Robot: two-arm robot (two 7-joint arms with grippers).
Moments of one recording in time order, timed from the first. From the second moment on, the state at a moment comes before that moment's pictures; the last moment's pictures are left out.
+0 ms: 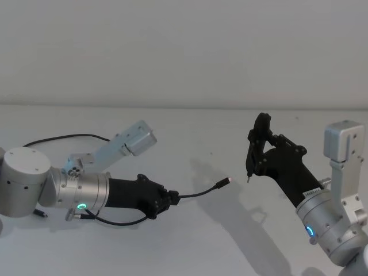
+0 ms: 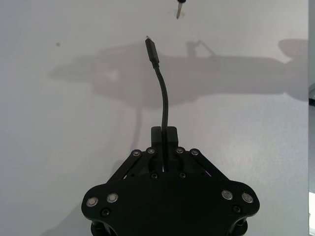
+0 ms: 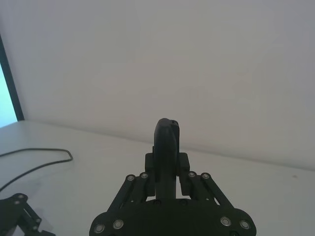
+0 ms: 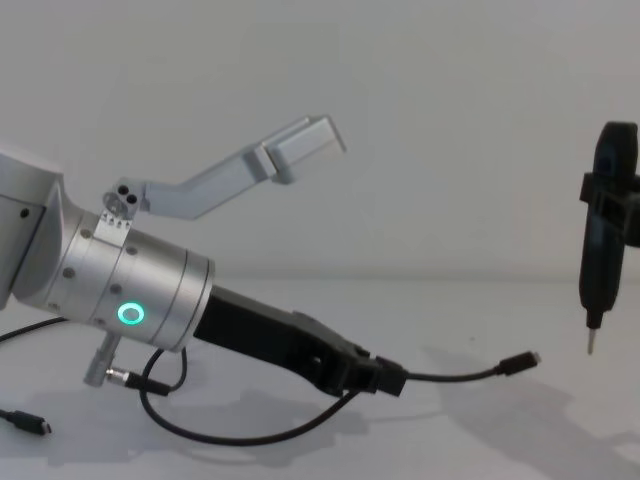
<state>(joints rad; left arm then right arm) -0.70 0.43 0.79 -1.30 -0.45 0.38 -0.83 -0.02 0.33 -0.21 -1.80 0.30 0.02 0.08</state>
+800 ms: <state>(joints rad) -0.69 0.44 0.77 -1.34 -0.46 0.34 -0.81 -0.01 0.30 -0.21 -1.83 0.31 0.01 0.12</state>
